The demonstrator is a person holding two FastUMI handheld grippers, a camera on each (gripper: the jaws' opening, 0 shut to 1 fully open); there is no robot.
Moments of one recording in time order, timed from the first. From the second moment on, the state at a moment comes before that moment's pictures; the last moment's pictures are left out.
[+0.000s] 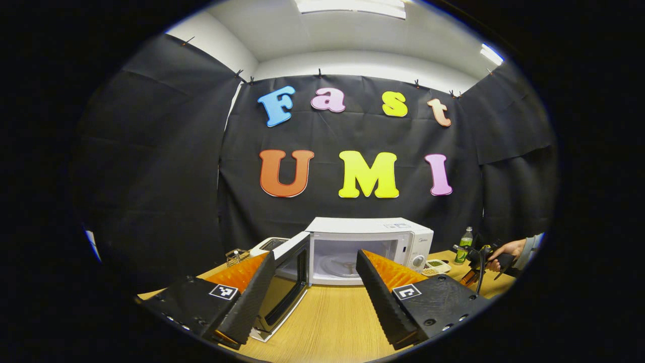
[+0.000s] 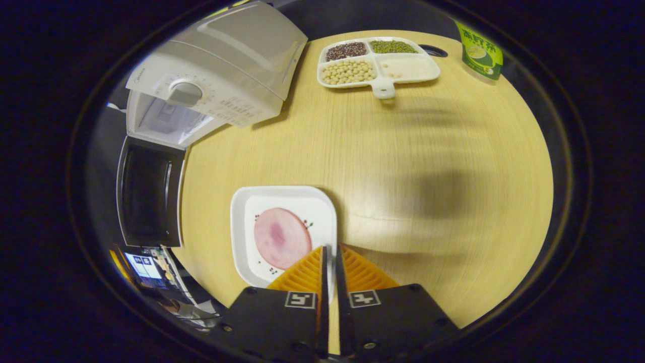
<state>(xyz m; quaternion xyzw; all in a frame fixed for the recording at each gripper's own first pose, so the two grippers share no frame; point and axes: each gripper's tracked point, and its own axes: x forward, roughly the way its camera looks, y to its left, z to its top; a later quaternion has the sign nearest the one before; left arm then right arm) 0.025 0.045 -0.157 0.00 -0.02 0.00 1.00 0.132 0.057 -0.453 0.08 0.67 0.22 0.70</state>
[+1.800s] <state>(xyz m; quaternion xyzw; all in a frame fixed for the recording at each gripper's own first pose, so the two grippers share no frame) -0.038 0.116 -0.173 -0.02 -0.01 -0.01 1.00 0.097 0.255 -0.386 0.38 0.54 0.15 0.74</state>
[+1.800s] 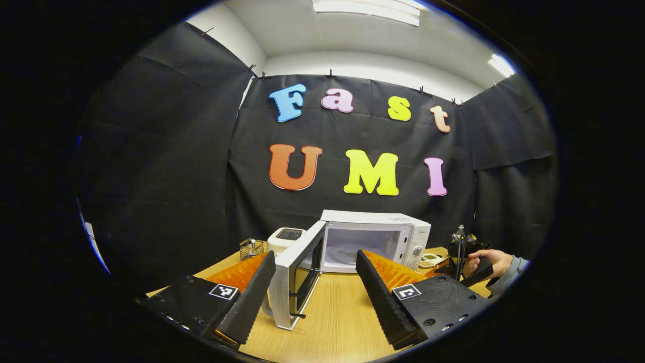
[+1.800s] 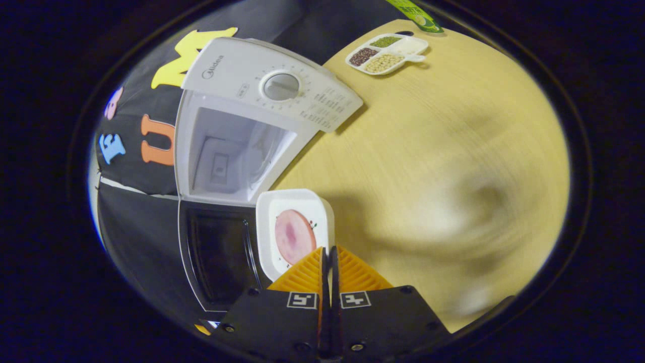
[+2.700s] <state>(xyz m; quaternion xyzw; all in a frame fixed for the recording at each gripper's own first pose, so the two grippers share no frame) -0.030 0.115 -0.172 0.00 -0.04 -0.03 1.00 0.265 0.413 -0.379 0.57 0.28 0.06 0.77</state>
